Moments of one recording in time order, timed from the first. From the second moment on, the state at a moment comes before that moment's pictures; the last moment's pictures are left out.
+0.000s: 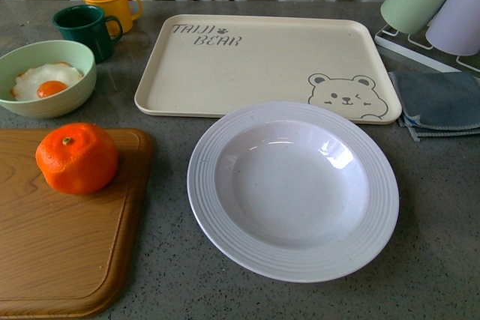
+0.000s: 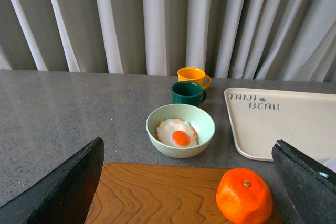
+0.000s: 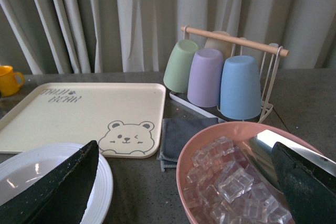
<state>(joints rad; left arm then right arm) 0.00 0.02 0.02 0.00 0.00 -0.01 0.00 0.00 0.02 0.00 0.00 0.01</state>
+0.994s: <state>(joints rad) -0.12 0.48 0.15 -0.15 0.20 0.01 0.00 0.00 0.02 0.00 0.00 0.01</state>
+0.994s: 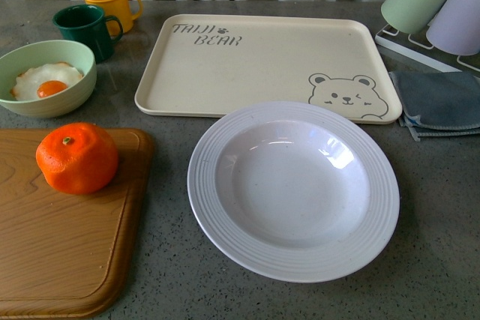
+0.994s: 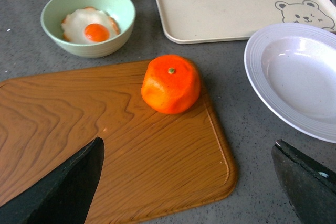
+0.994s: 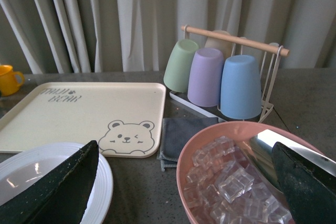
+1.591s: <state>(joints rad) -0.14 1.45 0.28 0.61 0.16 0.02 0.00 0.00 0.02 0.00 0.00 0.01</state>
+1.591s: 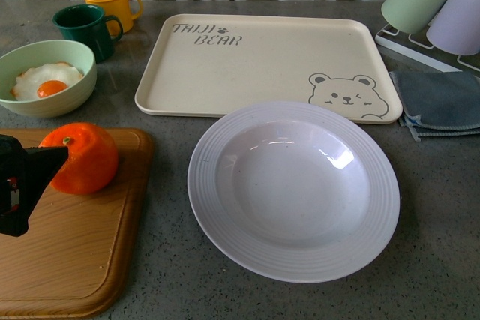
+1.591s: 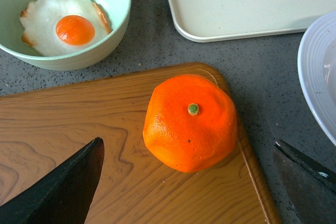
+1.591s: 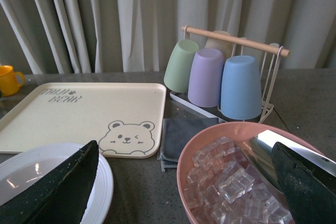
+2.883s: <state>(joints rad) -0.20 1.81 0.44 0.76 0.13 -0.01 0.00 0.00 0.02 0.00 0.00 0.01</state>
